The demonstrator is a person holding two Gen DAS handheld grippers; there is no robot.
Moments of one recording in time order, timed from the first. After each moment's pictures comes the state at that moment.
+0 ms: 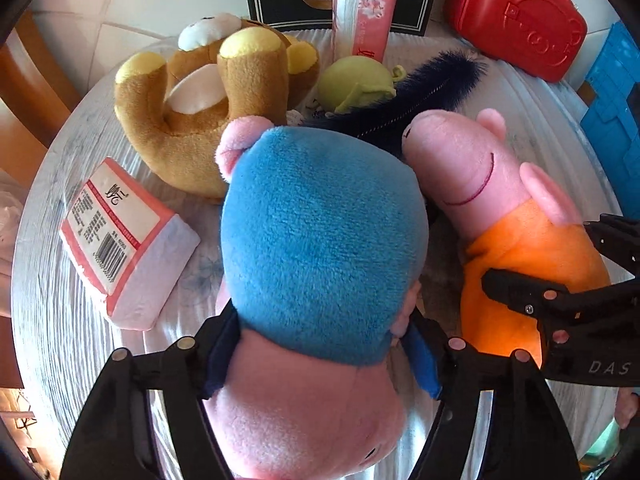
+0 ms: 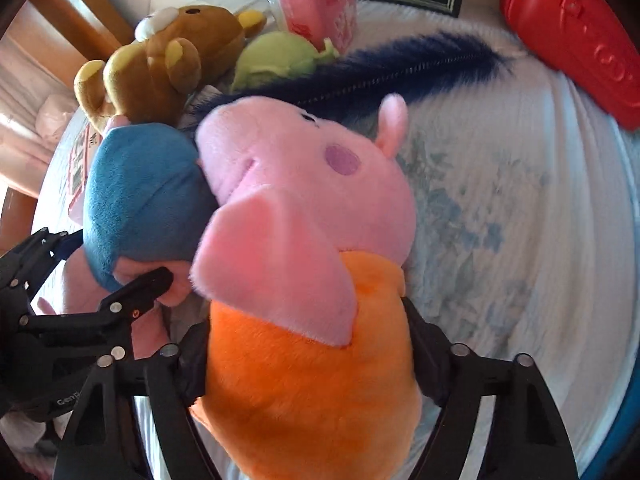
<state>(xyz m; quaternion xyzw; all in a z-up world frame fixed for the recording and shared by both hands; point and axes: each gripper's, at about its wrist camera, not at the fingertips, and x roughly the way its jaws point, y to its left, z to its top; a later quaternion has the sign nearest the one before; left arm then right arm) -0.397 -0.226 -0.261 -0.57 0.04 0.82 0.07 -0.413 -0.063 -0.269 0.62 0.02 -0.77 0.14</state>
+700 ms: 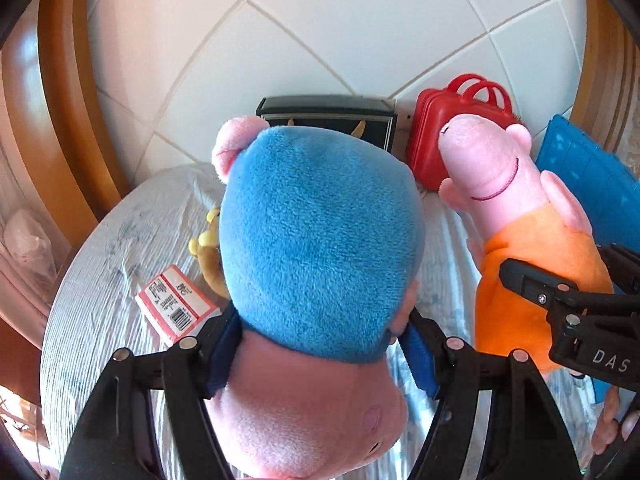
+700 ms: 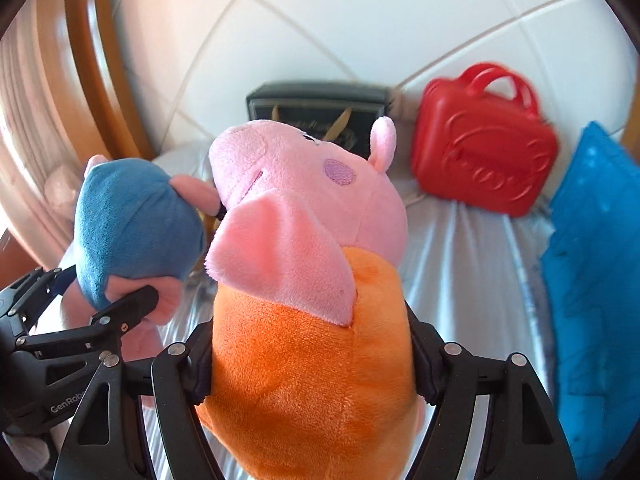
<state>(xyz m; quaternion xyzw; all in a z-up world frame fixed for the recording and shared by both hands) -0.316 -0.190 -0.095 -0.38 0.00 0.92 0.07 -0.324 -0.019 -0.094 0.41 0.02 -0.91 0.08</state>
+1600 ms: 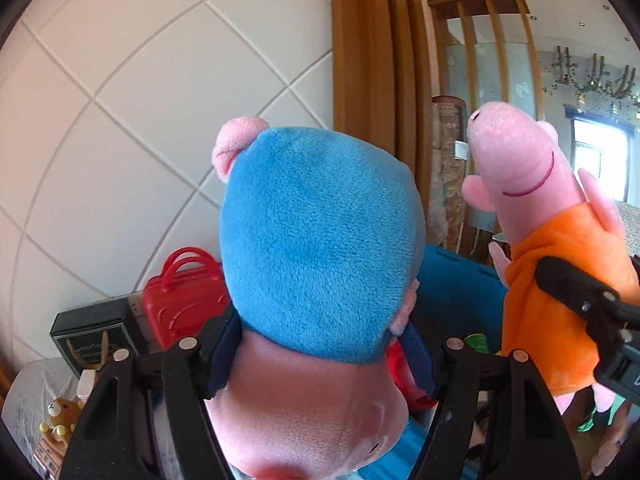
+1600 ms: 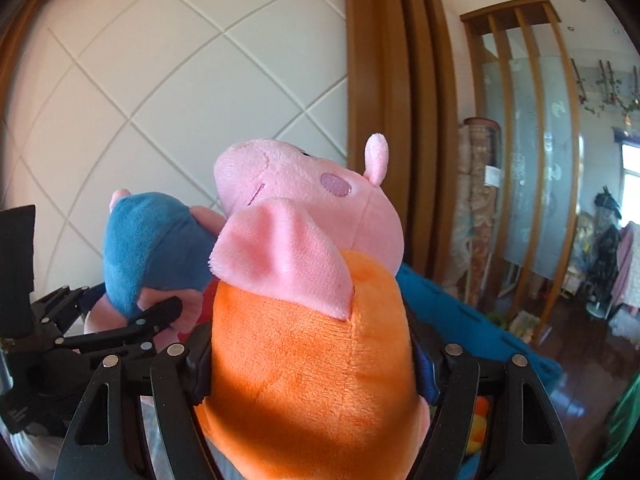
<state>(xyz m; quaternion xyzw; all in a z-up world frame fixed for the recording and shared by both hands) -0.204 0.178 0.098 -0.15 0.06 0.92 0.35 -0.080 0.287 0.125 0.14 -0.02 -0.97 -0.22</state>
